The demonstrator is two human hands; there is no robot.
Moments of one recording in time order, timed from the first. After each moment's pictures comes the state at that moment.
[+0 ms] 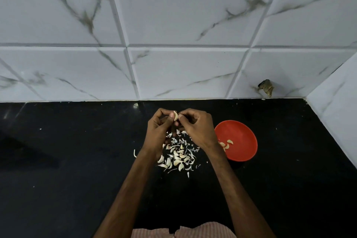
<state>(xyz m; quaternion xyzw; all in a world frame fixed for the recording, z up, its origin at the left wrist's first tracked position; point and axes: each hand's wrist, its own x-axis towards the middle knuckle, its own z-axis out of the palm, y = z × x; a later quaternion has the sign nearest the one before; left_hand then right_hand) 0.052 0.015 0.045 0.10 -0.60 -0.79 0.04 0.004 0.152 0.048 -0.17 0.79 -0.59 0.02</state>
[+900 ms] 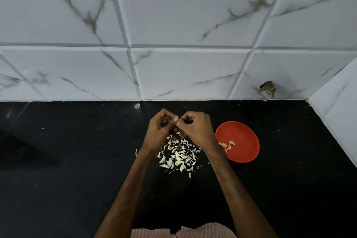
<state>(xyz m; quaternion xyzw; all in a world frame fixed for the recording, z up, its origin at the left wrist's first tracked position) 0.049 0.004 0.040 0.05 -0.67 -0.73 0.05 0.005 0.146 0.051 -0.15 0.81 -0.56 0.07</state>
